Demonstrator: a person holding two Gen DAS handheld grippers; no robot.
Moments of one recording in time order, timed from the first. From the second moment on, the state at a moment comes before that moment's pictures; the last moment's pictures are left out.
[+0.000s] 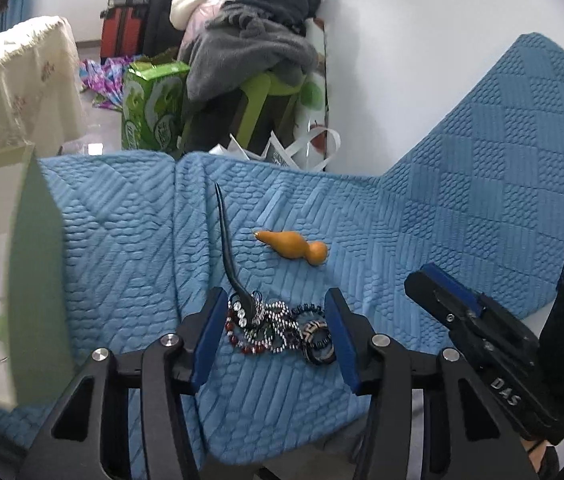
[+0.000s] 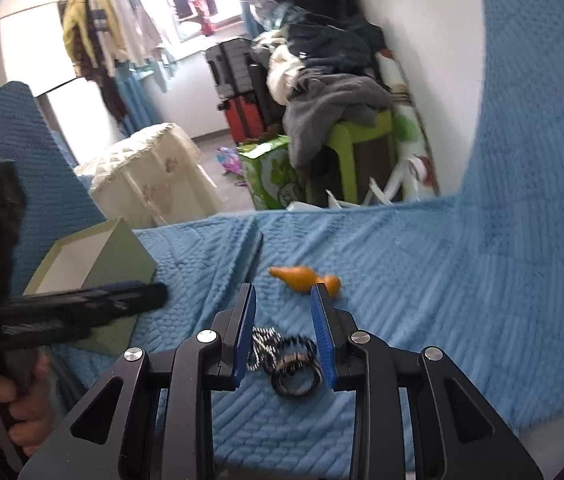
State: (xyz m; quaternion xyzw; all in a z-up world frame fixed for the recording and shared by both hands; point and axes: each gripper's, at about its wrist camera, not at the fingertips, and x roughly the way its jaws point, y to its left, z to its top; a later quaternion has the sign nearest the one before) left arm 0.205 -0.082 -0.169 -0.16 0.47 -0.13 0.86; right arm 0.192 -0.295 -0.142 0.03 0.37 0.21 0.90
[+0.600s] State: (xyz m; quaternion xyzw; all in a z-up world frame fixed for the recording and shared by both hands) left arm 0.277 -0.105 -0.246 -0.12 0.52 -0.09 0.84; right arm 0.290 -0.250 -0.210 -0.08 0.46 0.26 0.85
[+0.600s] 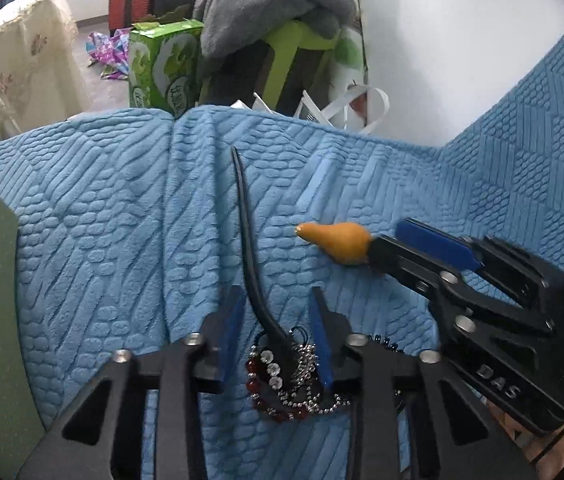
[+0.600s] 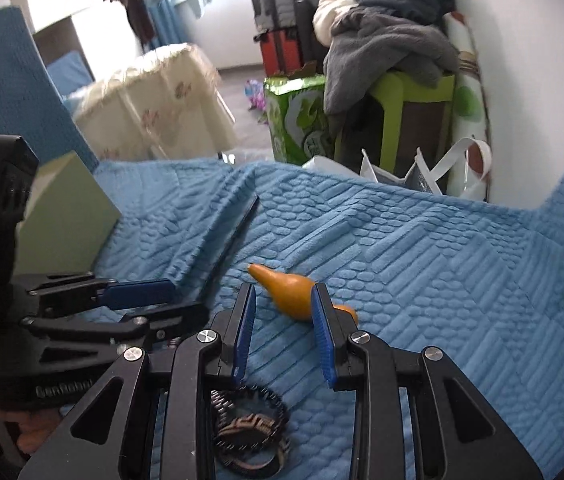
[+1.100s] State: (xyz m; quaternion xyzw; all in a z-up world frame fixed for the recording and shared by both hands) left arm 0.295 -0.105 -0.262 -0.10 0.51 -0.06 0.85; right arm 0.307 -0.248 -0.229 -0.08 0.50 0.28 0.82
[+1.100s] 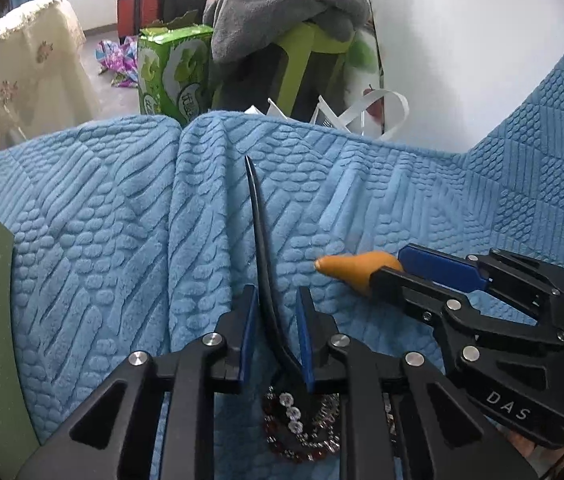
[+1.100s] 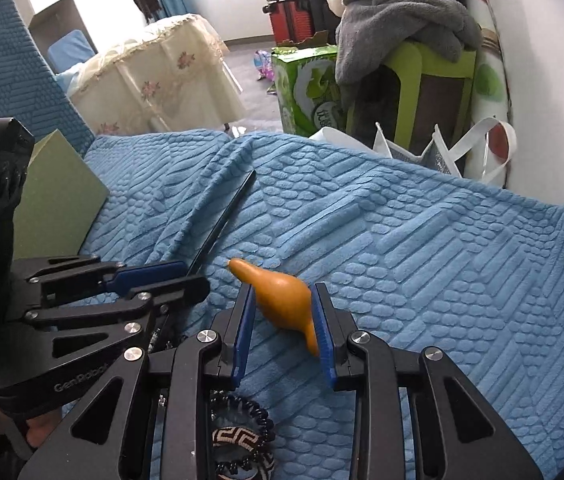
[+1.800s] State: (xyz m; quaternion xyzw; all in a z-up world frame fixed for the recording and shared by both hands) left arm 0.280 -0.096 -0.247 -0.14 0.50 -0.06 0.85; right arm 0.306 -0.243 -0.238 -0.10 0.51 0.27 0.81
